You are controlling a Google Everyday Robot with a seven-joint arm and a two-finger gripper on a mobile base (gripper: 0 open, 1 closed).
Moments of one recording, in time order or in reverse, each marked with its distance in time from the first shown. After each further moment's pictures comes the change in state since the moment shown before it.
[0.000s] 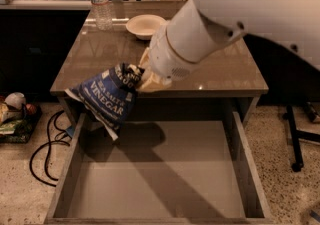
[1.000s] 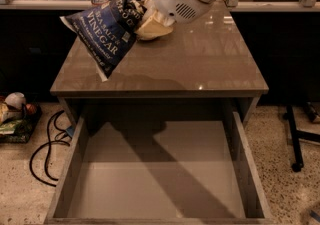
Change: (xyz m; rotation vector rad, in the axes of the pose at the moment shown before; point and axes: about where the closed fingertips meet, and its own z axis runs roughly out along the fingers) arm -0.026 -0.089 -0.068 0.182 -0.079 0.116
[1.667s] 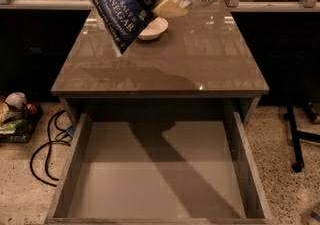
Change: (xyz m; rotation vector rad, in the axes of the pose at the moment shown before) arm 0.021 -0.047 -0.020 0.126 0.008 0.057
